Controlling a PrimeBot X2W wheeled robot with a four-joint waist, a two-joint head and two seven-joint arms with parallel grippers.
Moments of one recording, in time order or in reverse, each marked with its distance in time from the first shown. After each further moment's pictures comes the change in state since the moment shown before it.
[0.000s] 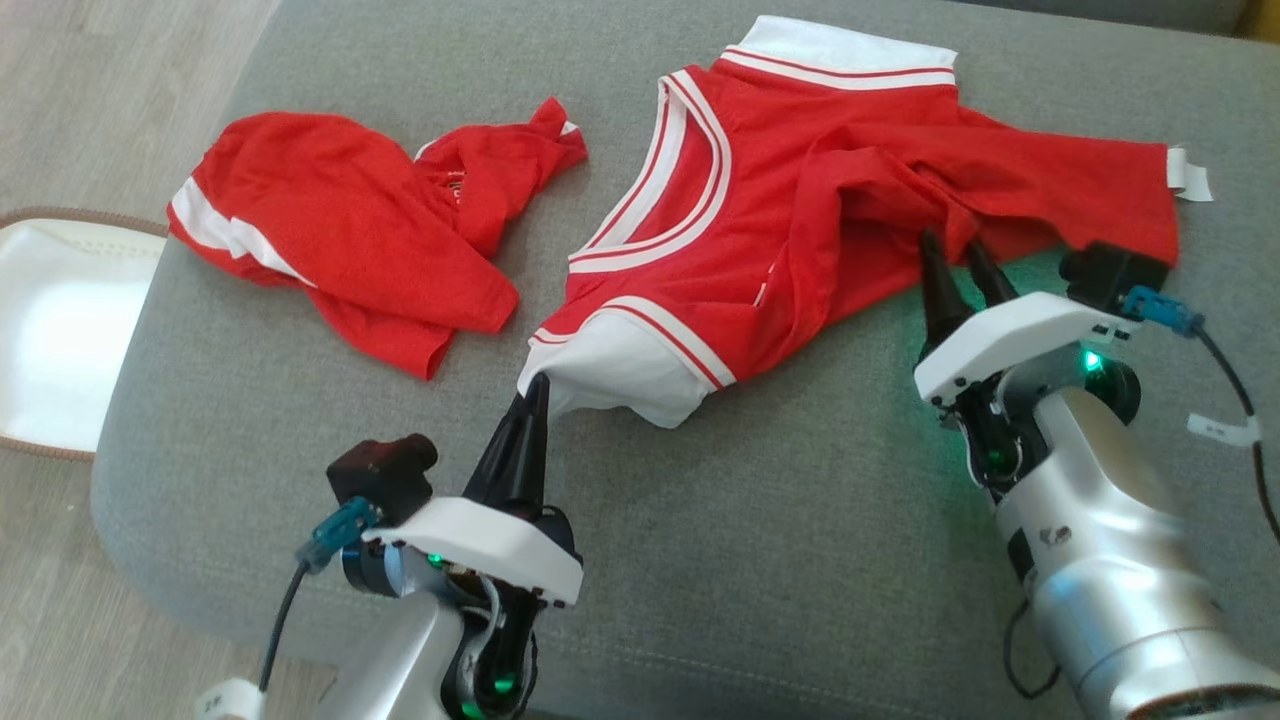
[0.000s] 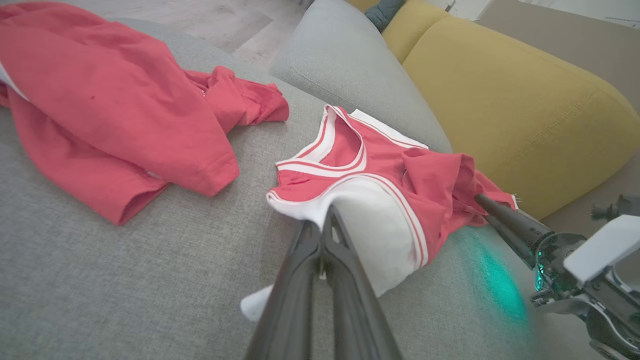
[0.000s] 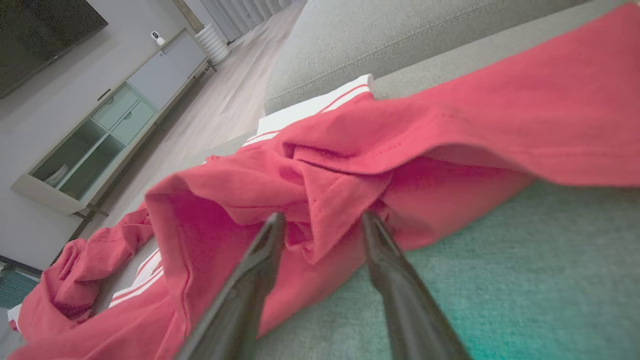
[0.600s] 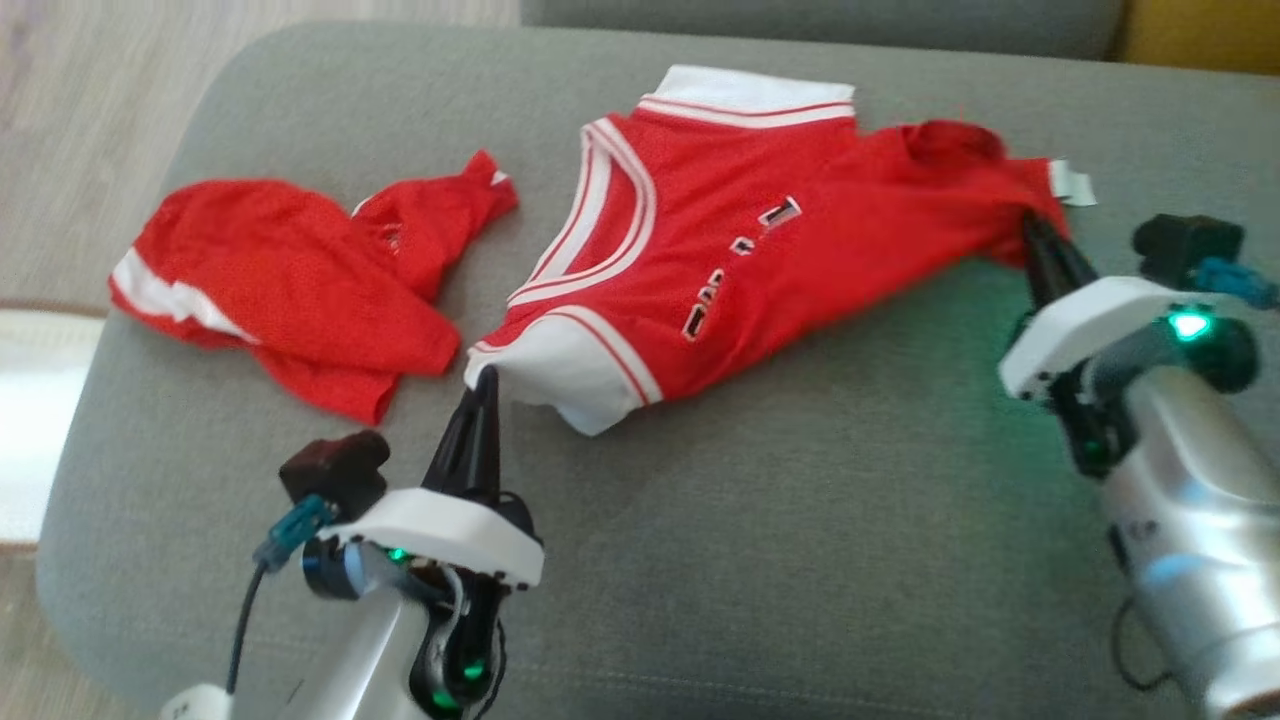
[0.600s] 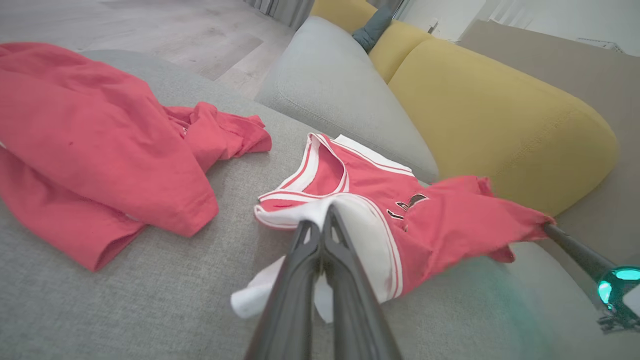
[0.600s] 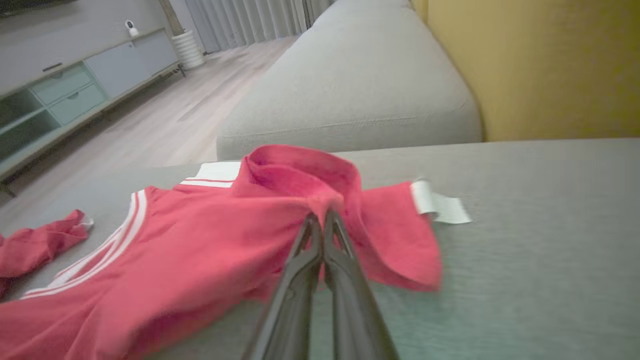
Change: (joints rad) left arm 0.001 0.000 0.076 0.016 0.002 0.017 0.000; right arm -0.013 -0.151 0.075 -0.026 -0.111 0.000 -0.006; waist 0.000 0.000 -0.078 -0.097
